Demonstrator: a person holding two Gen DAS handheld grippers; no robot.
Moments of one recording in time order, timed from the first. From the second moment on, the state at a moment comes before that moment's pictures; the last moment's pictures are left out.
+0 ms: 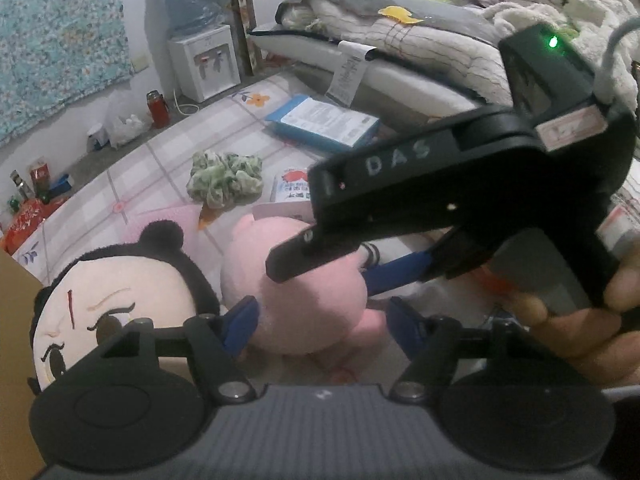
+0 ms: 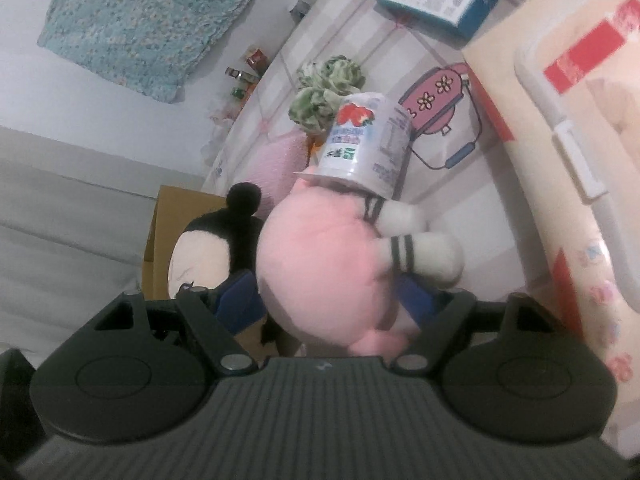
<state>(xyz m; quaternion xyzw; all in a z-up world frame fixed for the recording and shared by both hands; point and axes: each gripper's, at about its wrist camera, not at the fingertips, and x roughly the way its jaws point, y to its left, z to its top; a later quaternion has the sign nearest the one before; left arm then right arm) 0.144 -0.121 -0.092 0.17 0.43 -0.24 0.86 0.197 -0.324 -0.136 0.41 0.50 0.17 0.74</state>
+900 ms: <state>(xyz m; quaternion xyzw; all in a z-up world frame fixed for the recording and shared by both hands) 0.066 -0.048 -0.055 -0.01 0.44 -0.22 0.87 0.120 -0.249 -0.036 -0.16 0.40 0.18 0.89</state>
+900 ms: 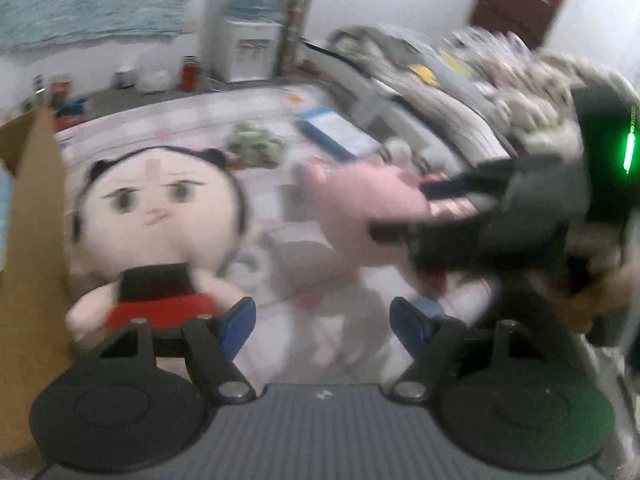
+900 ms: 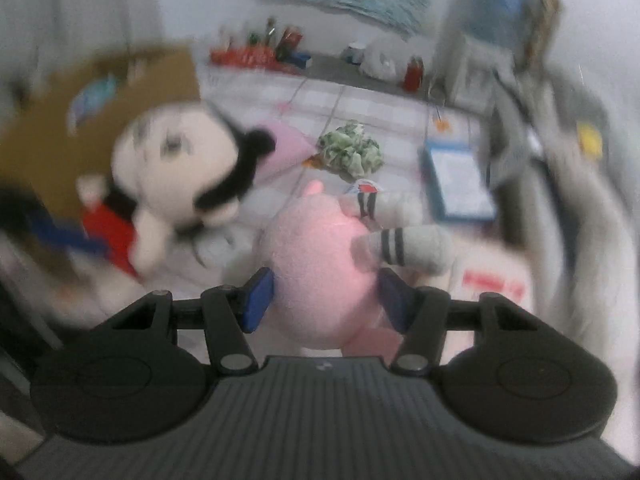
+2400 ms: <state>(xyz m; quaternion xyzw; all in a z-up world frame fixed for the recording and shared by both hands) 0.082 -0.083 -0.089 0.04 0.50 -0.28 0.82 0.081 -0.376 -0.121 0.38 0.42 0.23 0.79</state>
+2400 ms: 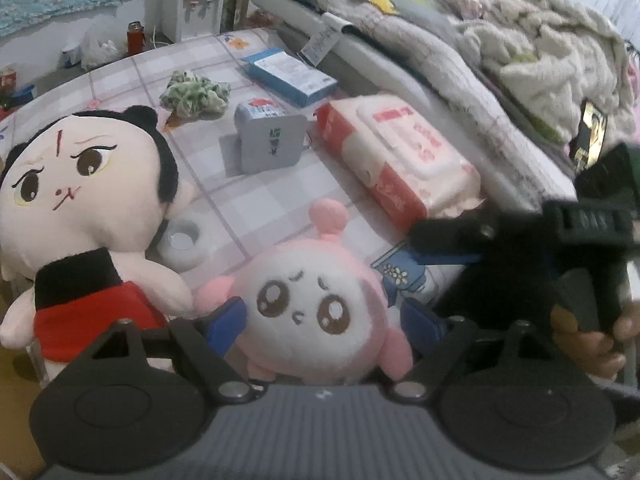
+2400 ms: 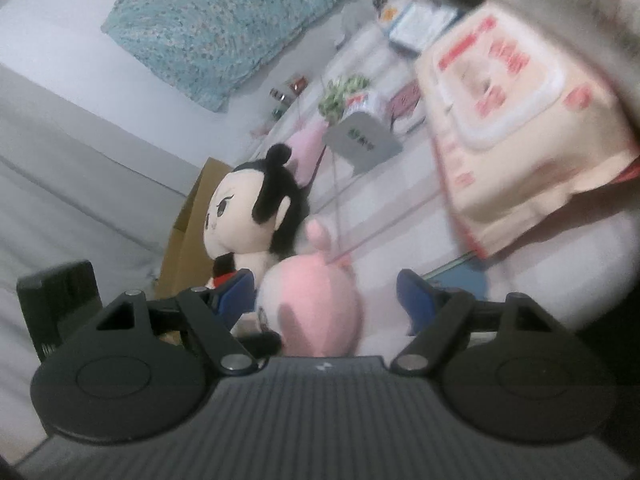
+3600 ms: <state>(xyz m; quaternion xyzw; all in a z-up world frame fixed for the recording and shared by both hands) -0.018 0.017 0.070 0.00 0.33 -0.15 0.93 0.081 -0.229 0.055 0.30 0.39 0.44 0.75</state>
